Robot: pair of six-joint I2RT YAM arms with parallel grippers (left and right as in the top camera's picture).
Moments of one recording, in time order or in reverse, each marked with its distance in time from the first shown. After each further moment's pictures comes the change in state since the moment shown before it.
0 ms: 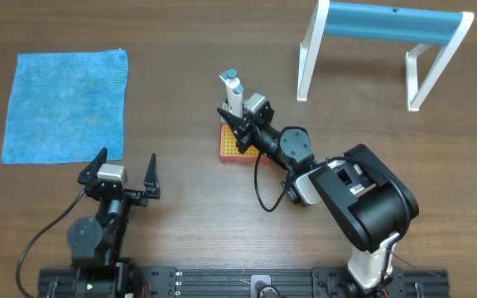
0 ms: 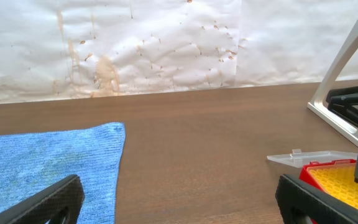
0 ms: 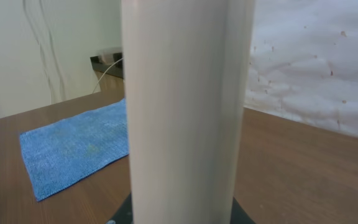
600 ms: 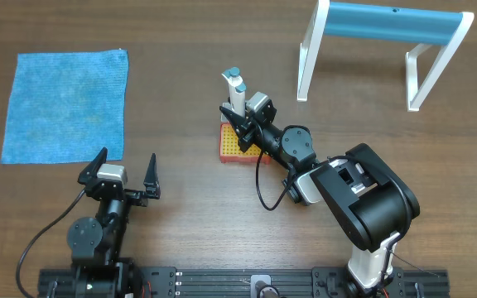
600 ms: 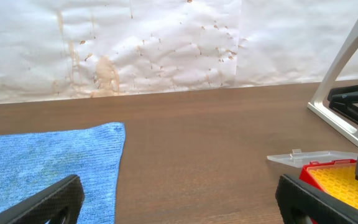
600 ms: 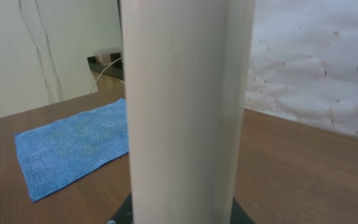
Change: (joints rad) left arm 0.000 0.000 0.000 0.000 0.000 0.000; right arm -0.013 0.000 0.000 -0.001 0.000 0.000
